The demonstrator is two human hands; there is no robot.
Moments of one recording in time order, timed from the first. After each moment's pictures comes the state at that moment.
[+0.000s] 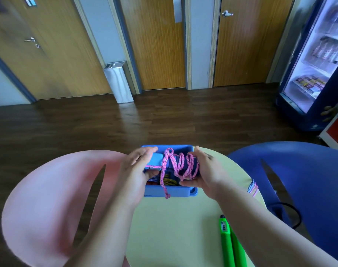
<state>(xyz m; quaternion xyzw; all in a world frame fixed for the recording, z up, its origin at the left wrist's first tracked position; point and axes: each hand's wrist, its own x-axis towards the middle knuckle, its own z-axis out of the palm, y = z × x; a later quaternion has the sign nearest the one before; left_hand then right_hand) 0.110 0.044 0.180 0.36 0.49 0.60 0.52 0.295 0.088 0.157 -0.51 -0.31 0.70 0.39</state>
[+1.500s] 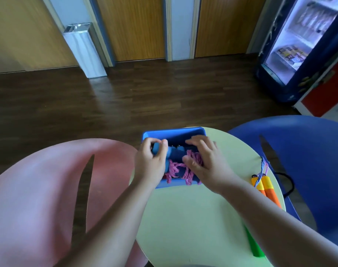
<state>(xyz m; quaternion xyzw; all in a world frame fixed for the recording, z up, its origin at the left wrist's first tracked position) 0.042 0.127 0.088 0.52 0.65 0.46 0.30 0.233 0.104 0.098 -0.58 -0.73 0.24 0.29</state>
